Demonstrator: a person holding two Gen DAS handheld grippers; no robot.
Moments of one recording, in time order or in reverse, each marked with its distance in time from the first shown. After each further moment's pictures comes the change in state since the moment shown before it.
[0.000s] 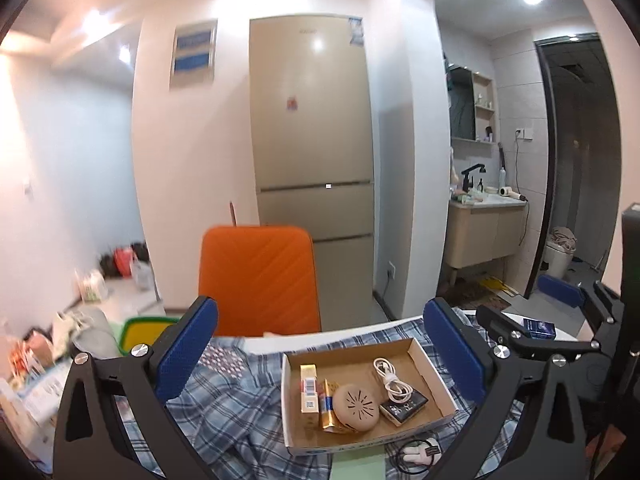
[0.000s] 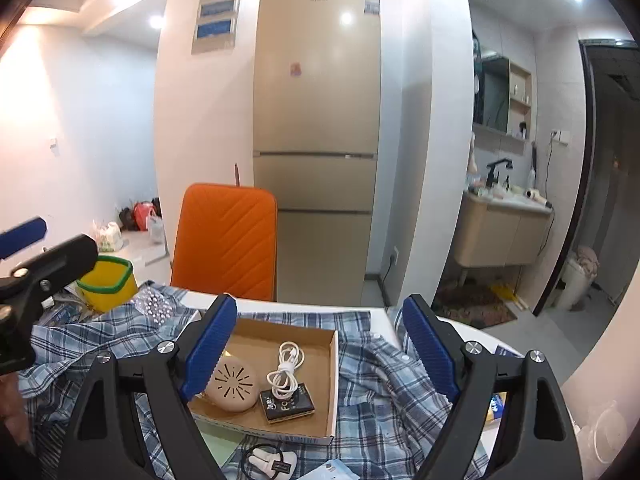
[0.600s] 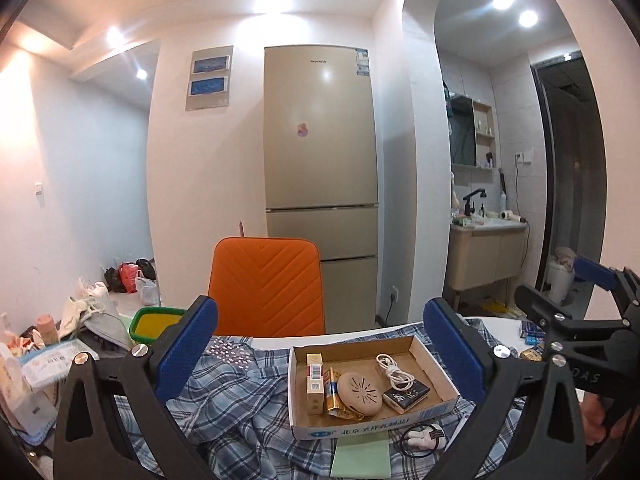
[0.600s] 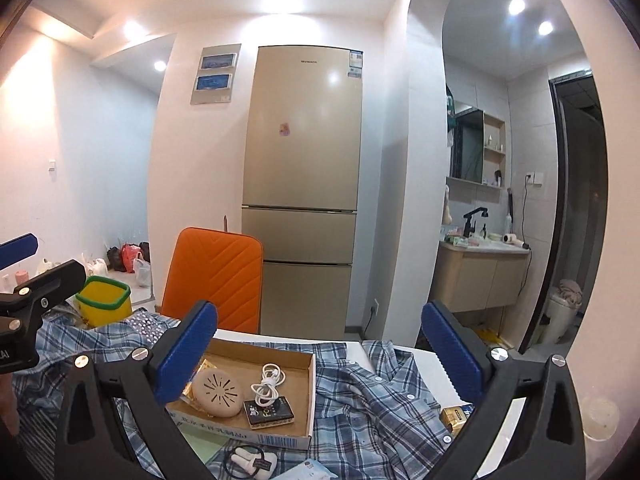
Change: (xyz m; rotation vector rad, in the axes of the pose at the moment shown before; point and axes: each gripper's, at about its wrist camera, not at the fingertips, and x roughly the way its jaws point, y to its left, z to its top) left arm -0.042 0.010 -0.056 -0.042 -0.134 0.019; right arm -0.068 -0.005 -0.045 -0.010 -0.203 -0.058
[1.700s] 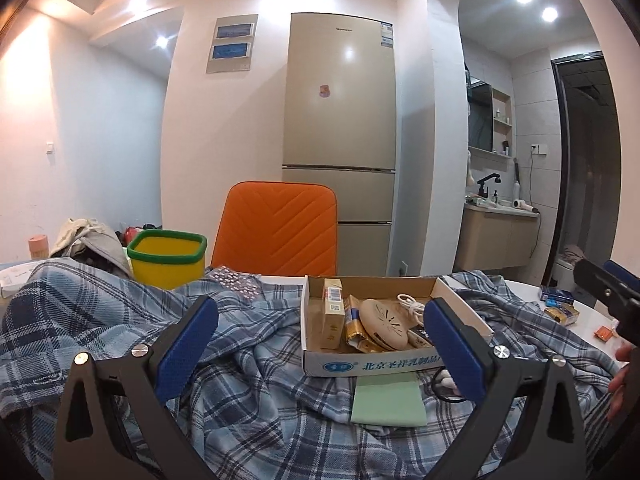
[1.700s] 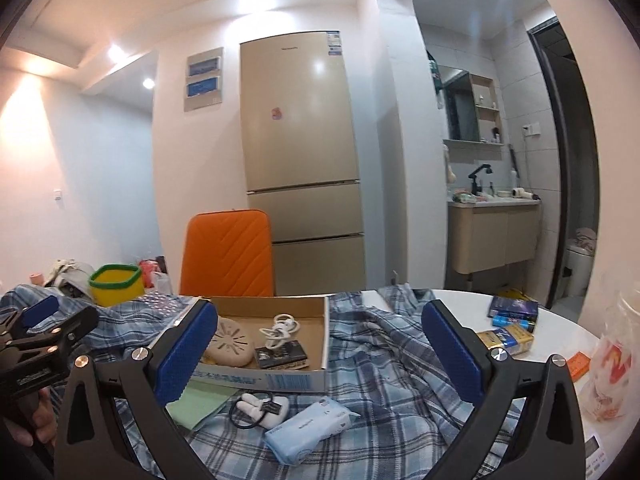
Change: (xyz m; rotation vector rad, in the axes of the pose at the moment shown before) left arm 0.010 0.018 -0.102 -0.065 0.083 0.038; right arm -0.007 -0.022 -0.096 0.149 0.016 0.087
